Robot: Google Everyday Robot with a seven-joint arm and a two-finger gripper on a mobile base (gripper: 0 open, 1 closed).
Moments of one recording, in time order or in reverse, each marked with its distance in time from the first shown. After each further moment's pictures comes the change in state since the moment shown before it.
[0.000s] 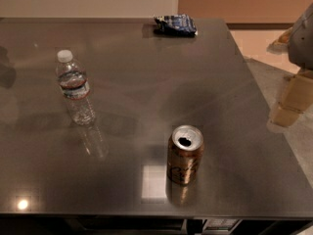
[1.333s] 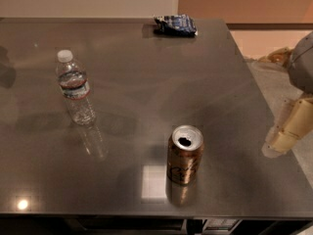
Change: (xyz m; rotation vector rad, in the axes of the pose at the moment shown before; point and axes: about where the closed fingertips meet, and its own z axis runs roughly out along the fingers) arm -0.019 0.043 0.005 -0.067 -0.225 -0.093
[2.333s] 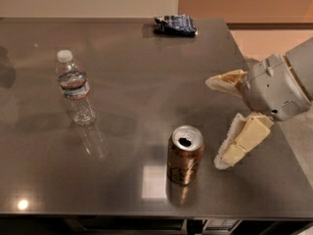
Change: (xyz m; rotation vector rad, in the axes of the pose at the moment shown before) arm -0.057 0.023 0.059 -0.129 -0.326 -0.019
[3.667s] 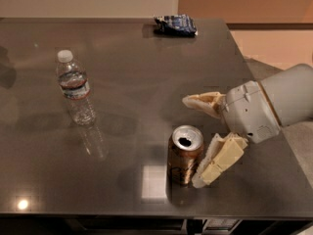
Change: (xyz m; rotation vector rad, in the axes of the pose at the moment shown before) arm -0.014 0.025 0.049 -0.099 -0.202 -0.003
